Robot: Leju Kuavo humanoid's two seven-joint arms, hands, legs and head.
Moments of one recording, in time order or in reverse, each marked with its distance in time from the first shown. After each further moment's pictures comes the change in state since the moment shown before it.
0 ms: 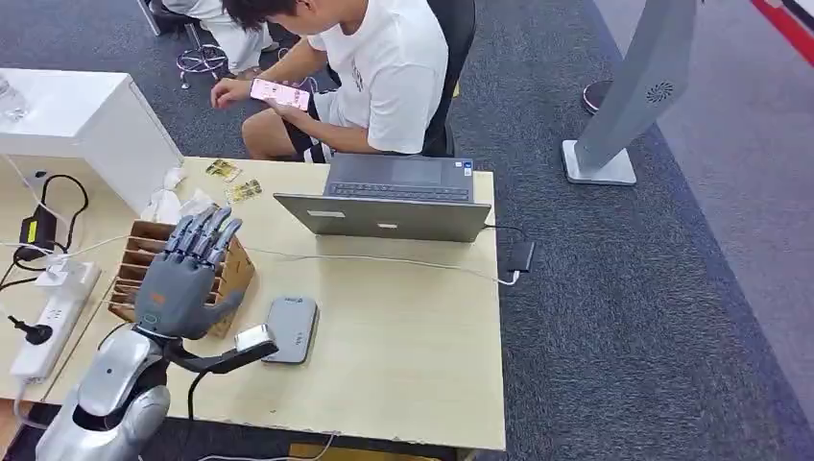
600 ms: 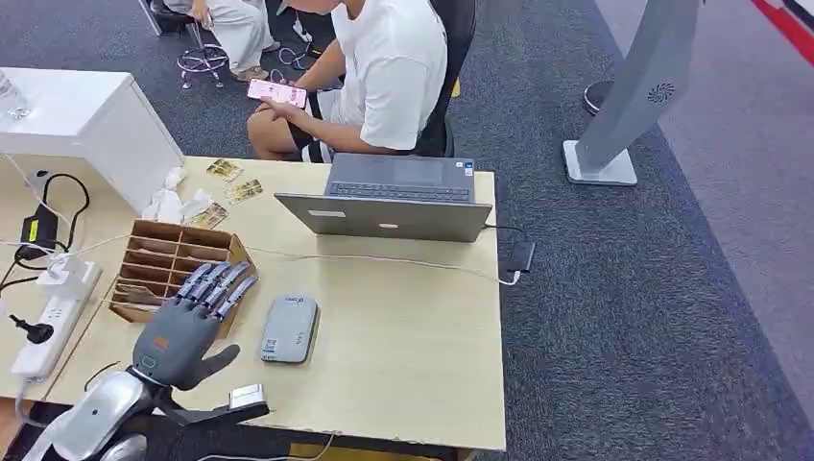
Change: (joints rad) left arm 0.153 0.107 -0.032 -0.120 0.014 -0.114 -0.002; right arm 0.008 -0.003 -0.041 0.006 -0.010 -0.003 0.003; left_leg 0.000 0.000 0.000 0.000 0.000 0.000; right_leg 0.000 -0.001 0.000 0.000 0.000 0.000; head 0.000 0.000
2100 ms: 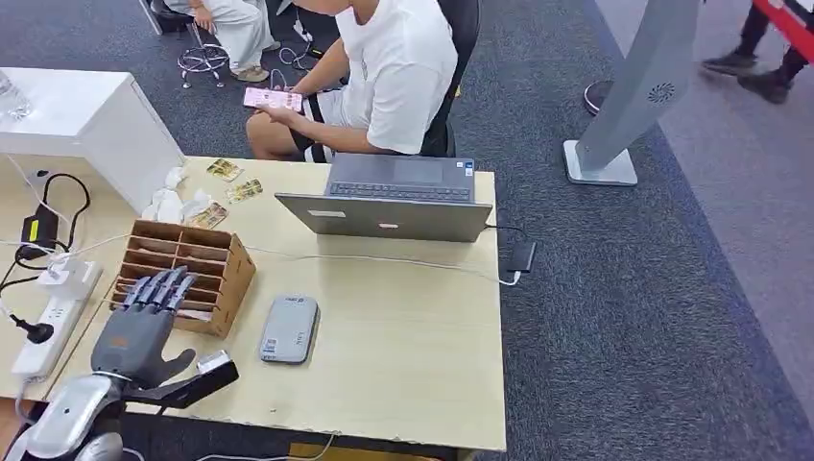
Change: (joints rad) left arm 0.046 -0.034 0.173 0.099 0.044 -0.093 0.138; right arm 0.000 0.000 -0.003 0.000 0.044 0.016 0.022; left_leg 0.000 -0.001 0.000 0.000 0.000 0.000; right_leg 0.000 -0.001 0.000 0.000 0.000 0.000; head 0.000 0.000
